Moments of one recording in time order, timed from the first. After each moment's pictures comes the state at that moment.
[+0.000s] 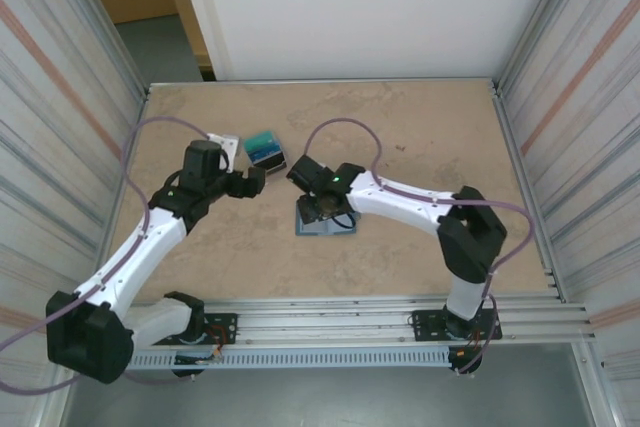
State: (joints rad) left arm -0.34 1.07 0.81 -0.42 -0.03 -0.14; right arm 0.97 1.83 1.41 -0.79 0.19 0.58
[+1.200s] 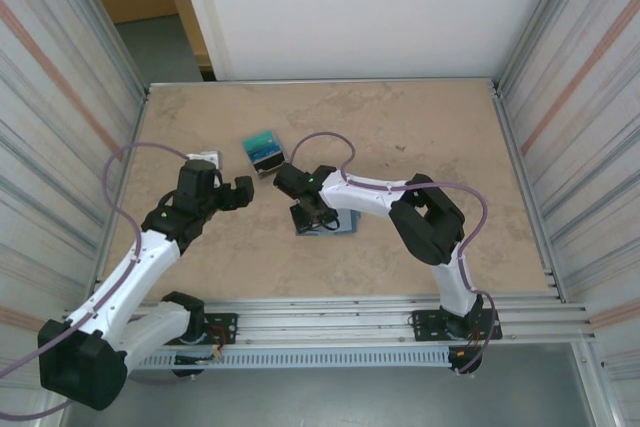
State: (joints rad) left arm -0.34 0.95 0.71 -0.45 -0.16 -0.34; right arm 0.95 2.06 1.51 -0.82 0.10 0.54
